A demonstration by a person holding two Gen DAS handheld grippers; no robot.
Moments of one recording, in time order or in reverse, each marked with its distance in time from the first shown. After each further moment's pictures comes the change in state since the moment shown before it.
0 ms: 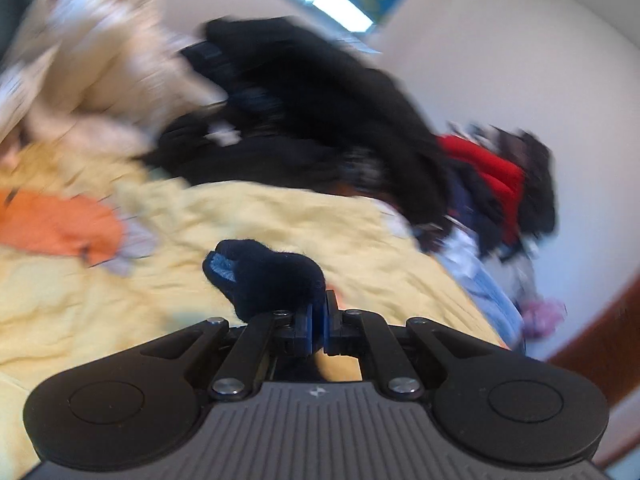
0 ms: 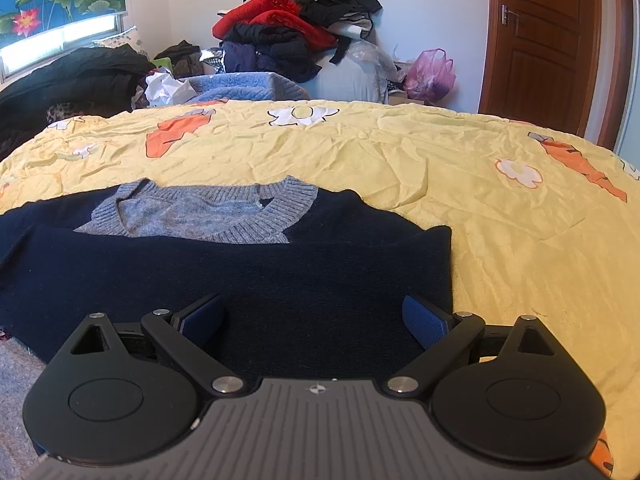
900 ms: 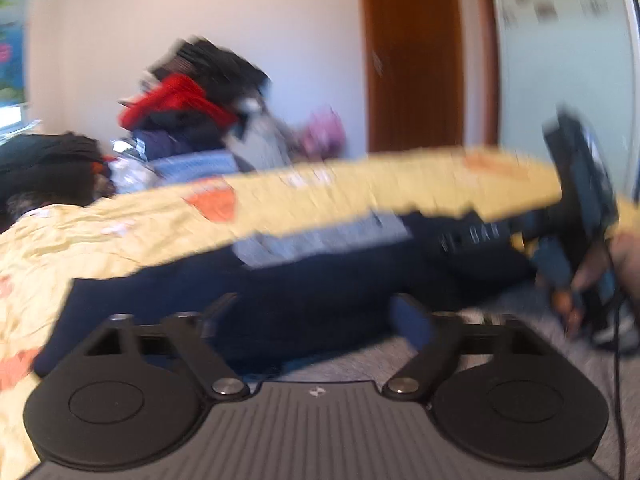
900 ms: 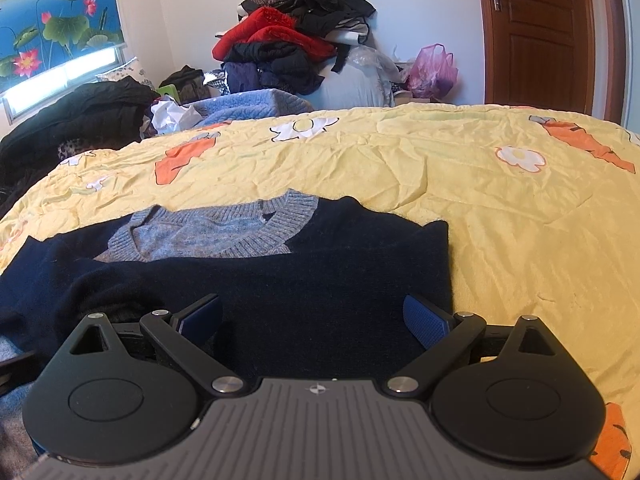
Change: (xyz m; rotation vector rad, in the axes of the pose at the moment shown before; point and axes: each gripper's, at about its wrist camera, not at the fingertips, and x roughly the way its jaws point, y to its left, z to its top) left arm -0.128 -0.184 -0.270 0.870 0.076 -0.488; right arm -0.006 -0.017 -0.001 0.096 -0.031 0.077
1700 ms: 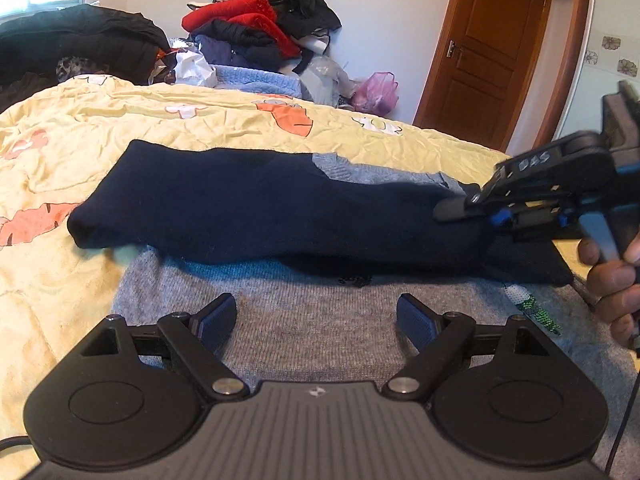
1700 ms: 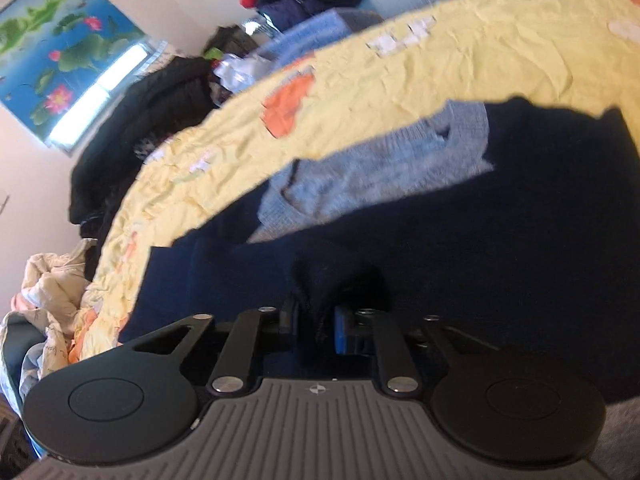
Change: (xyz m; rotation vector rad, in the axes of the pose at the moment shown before) left arm 0.003 0.061 -0.034 -0.293 0.191 0.013; right arm 0.007 0.066 0.019 0.267 0.239 0.335
